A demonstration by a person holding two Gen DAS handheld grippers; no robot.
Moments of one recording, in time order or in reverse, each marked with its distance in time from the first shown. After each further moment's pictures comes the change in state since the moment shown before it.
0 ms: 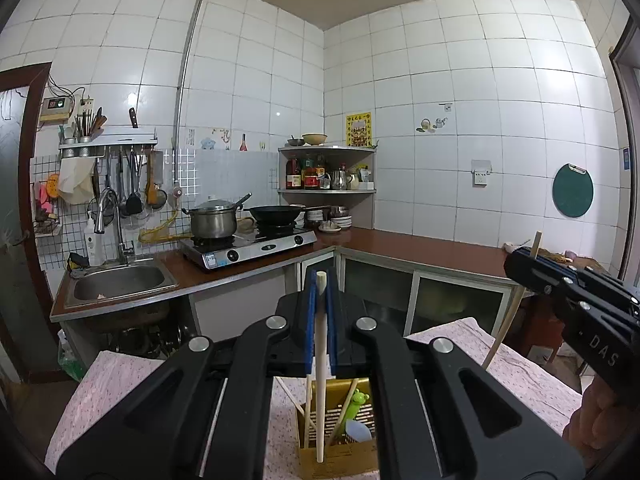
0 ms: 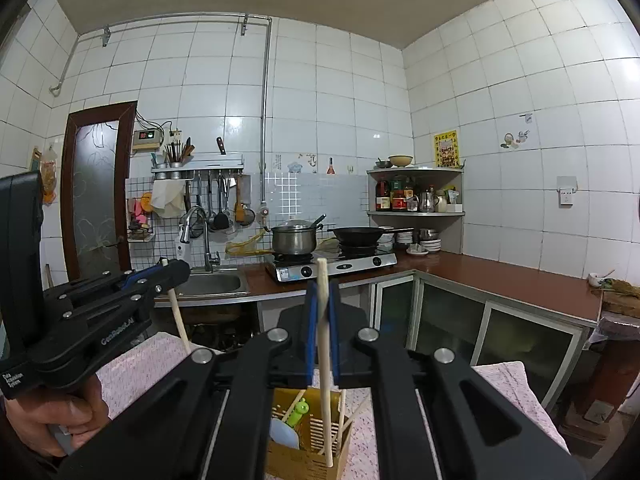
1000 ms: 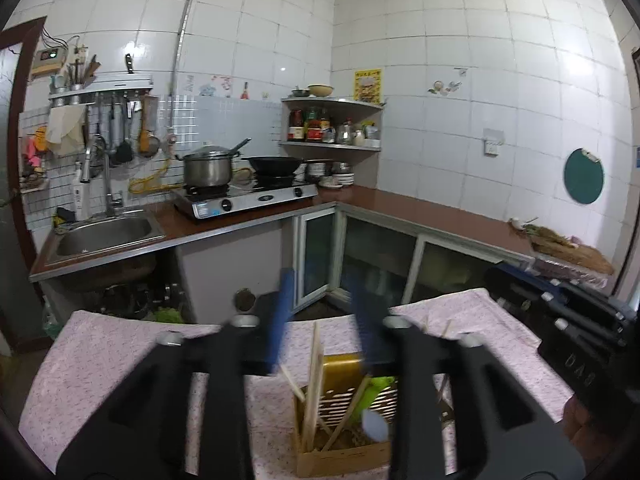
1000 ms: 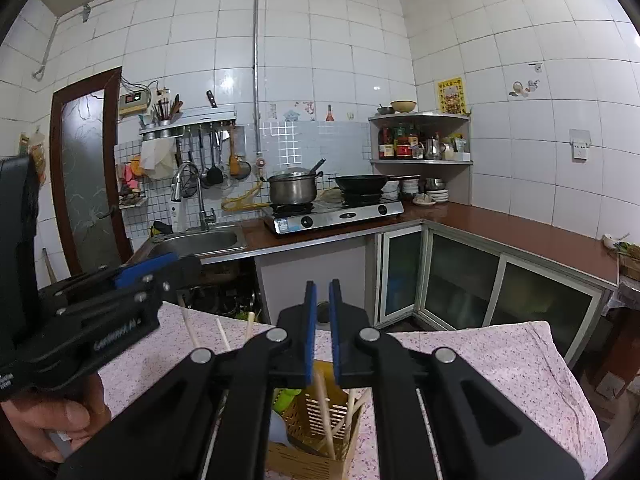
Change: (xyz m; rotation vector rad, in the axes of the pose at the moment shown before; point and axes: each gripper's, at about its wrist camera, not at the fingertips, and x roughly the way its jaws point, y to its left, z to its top) left arm 0.082 0.024 -0.054 -0.056 0.156 -0.003; right arm 0.097 -0.015 -0.060 0.040 0.173 0.011
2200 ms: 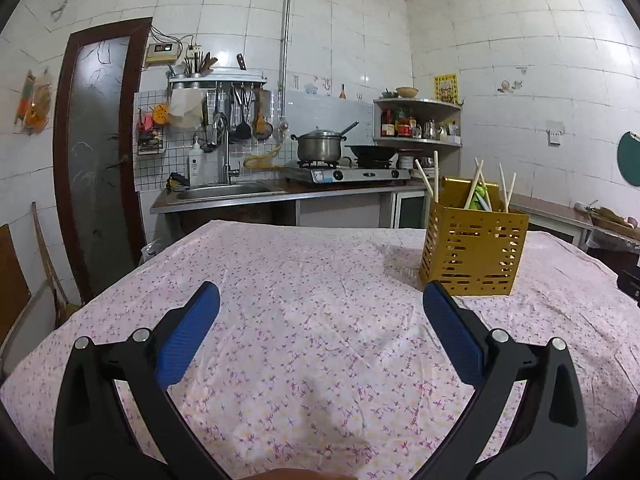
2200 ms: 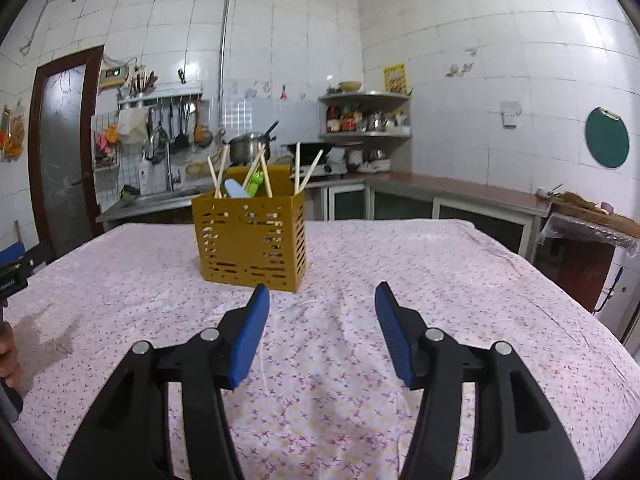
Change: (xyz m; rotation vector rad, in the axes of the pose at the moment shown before) left arm -0.204 0.077 -0.230 -0.040 -0.072 0.322; right arm -0.182 -0.002 -0.227 0.019 0.006 -0.203
